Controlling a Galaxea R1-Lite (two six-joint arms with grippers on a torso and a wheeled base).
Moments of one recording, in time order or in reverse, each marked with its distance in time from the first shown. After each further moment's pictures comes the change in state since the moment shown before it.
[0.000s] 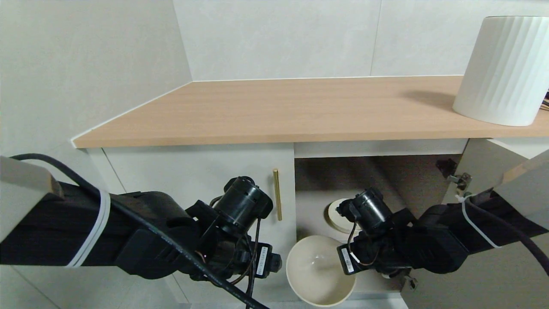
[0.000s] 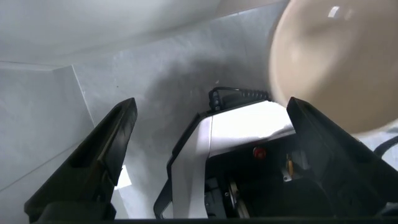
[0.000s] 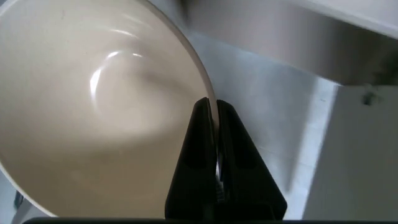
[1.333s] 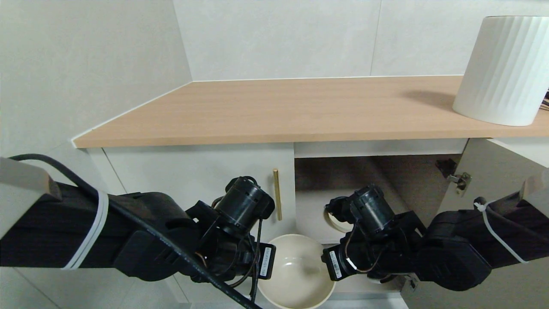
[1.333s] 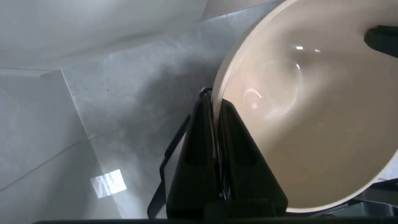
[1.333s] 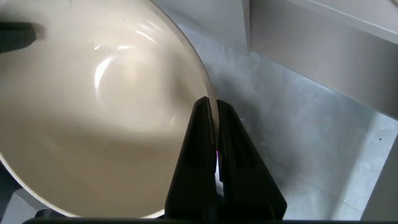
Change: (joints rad) left arm -0.001 -0.005 0.003 -0.002 -0.004 0.001; right arm 0.055 -0.068 0.051 -0.118 0.149 0.006
